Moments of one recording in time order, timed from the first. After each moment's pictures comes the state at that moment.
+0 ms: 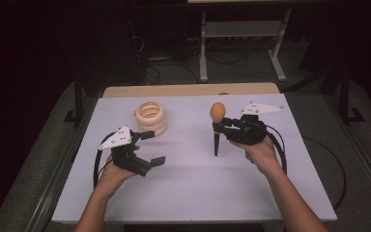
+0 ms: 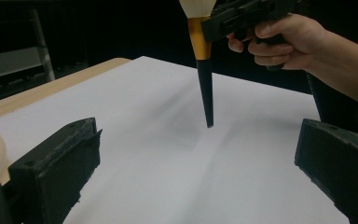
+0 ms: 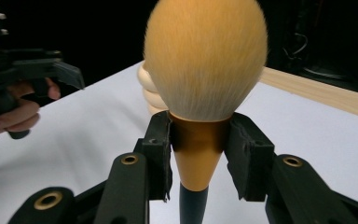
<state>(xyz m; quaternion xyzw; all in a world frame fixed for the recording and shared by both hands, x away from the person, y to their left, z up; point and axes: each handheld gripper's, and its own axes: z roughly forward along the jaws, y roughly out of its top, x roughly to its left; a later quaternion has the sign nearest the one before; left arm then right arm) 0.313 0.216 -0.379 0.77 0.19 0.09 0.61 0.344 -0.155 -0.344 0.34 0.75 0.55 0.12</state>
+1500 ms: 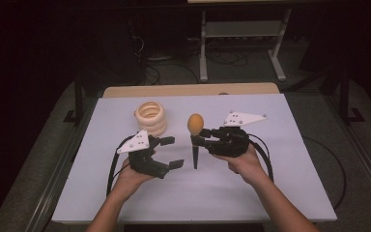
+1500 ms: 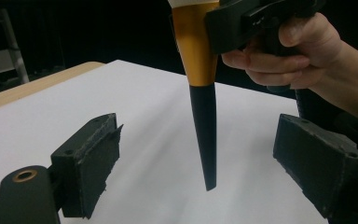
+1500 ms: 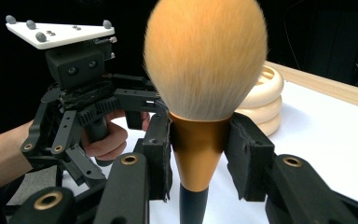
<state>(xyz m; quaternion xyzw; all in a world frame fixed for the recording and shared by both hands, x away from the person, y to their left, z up) 0.305 0.175 -0.385 0.76 0.17 0.06 0.62 0.315 -0.109 -0.339 0.27 0.76 0.59 0.05</state>
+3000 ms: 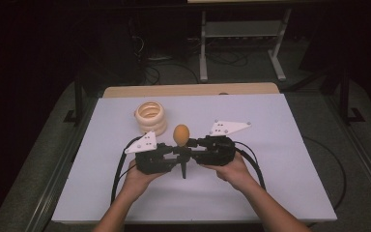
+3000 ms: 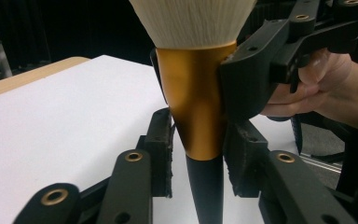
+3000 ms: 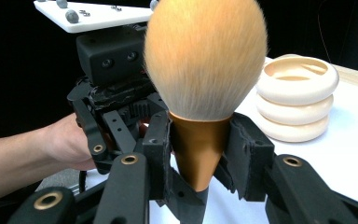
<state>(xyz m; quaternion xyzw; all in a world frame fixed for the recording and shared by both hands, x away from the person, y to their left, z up) 0.304 0.160 -0.387 0.77 0.16 0.05 0.61 0.305 -0.078 -0.353 0.23 0.76 0.60 0.02</state>
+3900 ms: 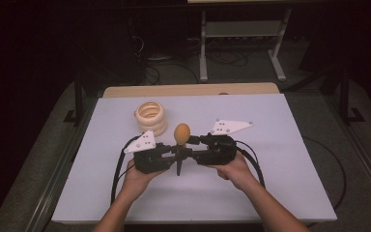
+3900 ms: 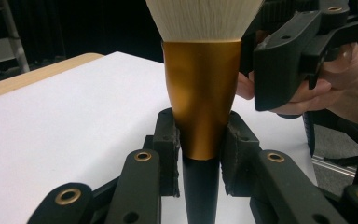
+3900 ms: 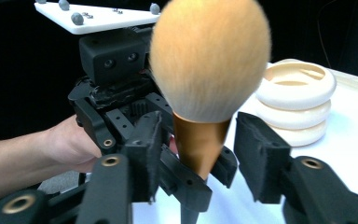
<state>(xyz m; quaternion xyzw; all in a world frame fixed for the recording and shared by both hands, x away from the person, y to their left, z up) 0.303 0.163 -0.384 0.77 0.19 0.06 0.61 0.307 -0.082 -0.352 0.23 0.76 0.61 0.02</state>
